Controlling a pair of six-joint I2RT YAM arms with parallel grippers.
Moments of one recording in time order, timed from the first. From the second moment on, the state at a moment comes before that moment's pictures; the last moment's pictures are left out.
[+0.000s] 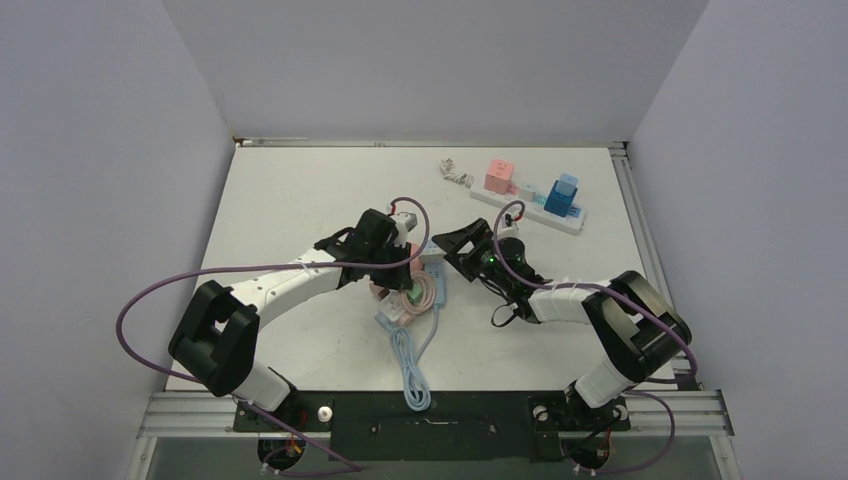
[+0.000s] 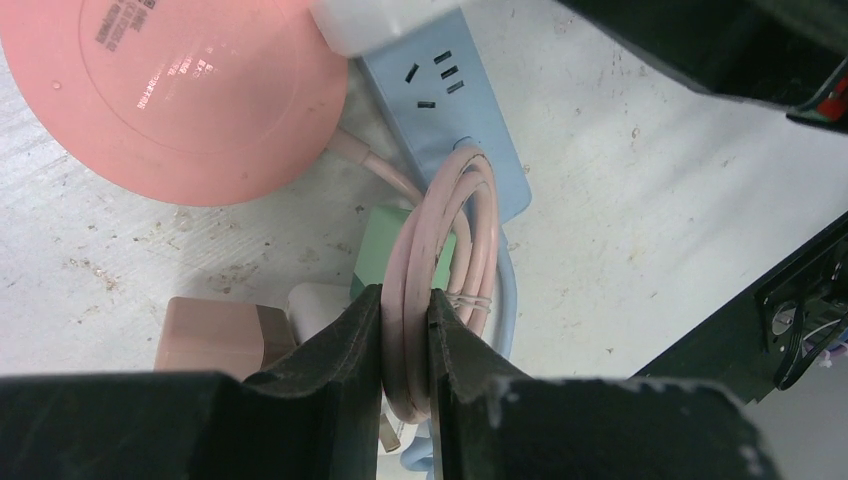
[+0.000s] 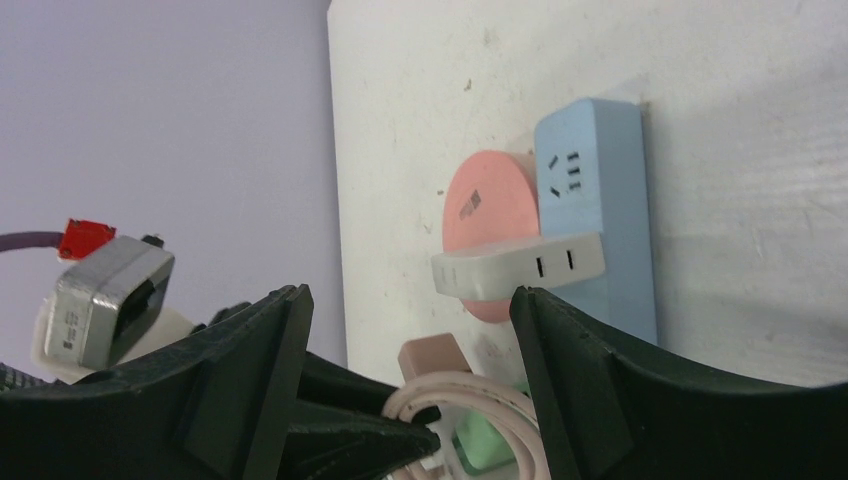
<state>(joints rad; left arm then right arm) -0.65 1.52 0.98 -0.38 0.20 -0.39 0.58 1.56 0.52 0.75 -0.09 1.27</state>
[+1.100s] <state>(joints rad) -0.41 1.43 0.99 -0.49 0.22 -0.27 0.40 1.83 0.93 0.40 -0.63 0.34</state>
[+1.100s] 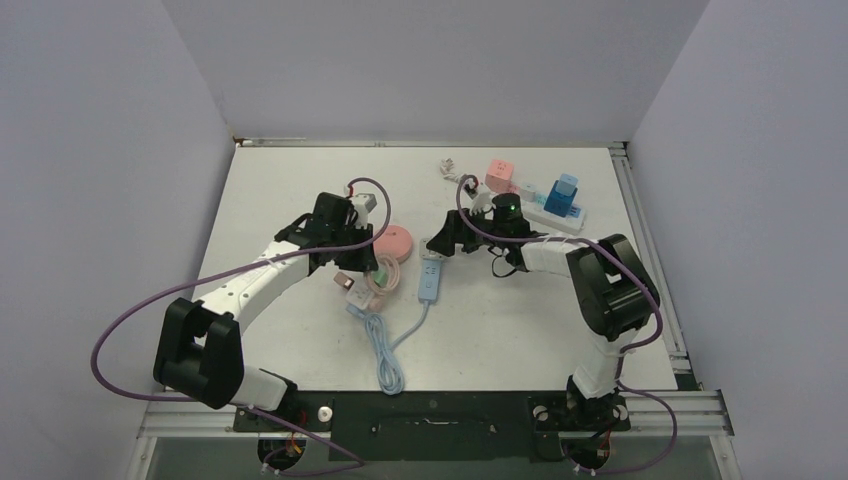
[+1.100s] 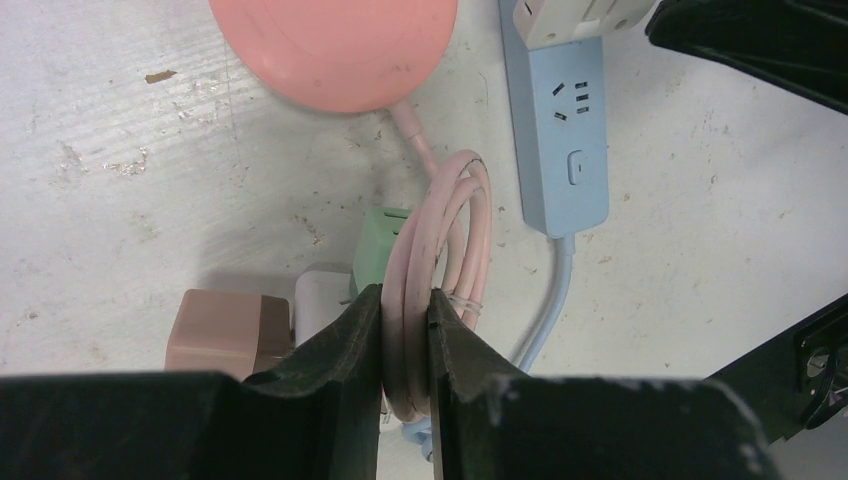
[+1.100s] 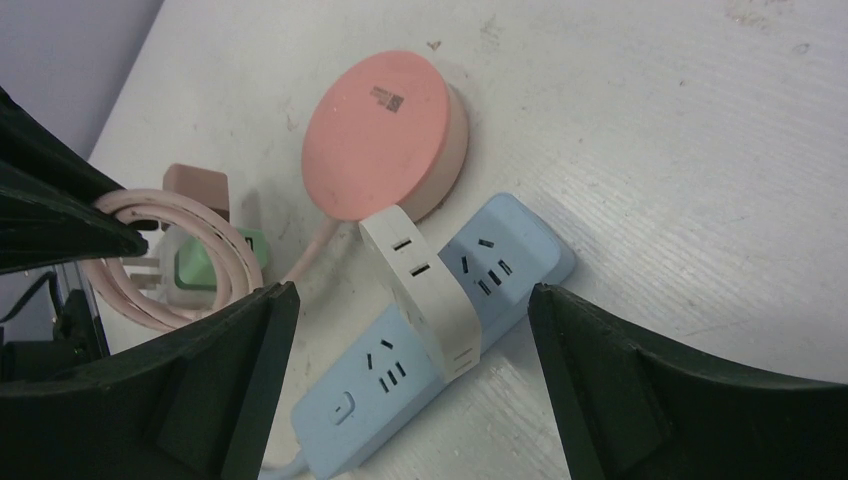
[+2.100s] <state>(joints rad) -0.42 1.41 1.00 -0.49 0.12 -0.27 0.69 1.64 0.76 0.34 -0.06 0.22</state>
